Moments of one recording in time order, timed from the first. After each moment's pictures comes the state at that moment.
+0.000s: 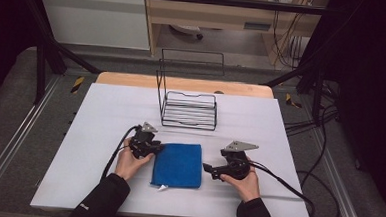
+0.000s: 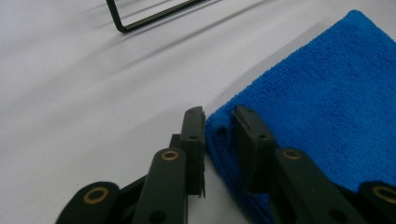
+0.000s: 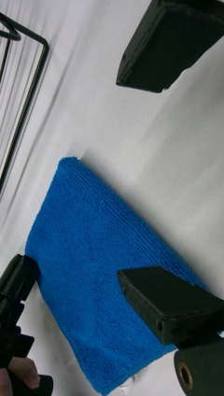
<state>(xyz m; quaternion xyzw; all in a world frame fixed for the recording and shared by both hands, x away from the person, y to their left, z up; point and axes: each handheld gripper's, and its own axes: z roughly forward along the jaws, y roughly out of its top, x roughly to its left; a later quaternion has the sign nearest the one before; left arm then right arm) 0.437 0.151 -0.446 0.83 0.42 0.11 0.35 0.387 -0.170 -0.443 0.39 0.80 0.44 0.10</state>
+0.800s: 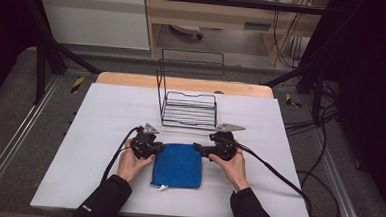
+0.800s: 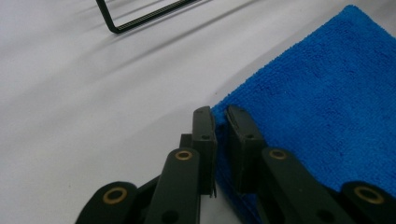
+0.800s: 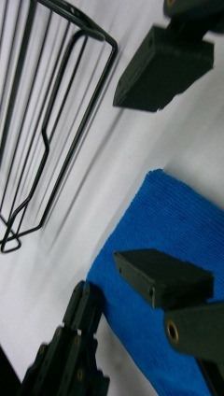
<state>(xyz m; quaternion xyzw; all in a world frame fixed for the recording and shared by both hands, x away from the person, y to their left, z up) 0.434 0.147 -0.447 0.83 0.41 0.12 0.35 0.437 -0.132 -0.432 0.43 0.78 0.44 0.11</state>
